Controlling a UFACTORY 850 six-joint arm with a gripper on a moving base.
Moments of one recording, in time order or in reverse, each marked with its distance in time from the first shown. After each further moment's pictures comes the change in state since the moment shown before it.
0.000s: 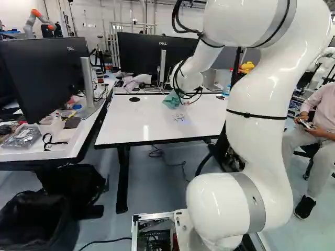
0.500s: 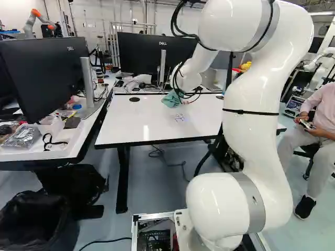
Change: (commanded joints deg) arm -0.7 -5.1 -6.0 0.0 0.0 0.0
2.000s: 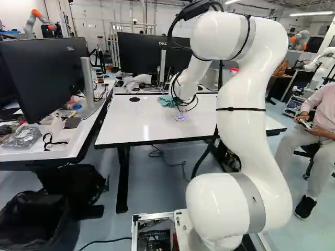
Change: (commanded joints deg) arm 0.0 -8.6 -1.8 0.0 0.0 0.0
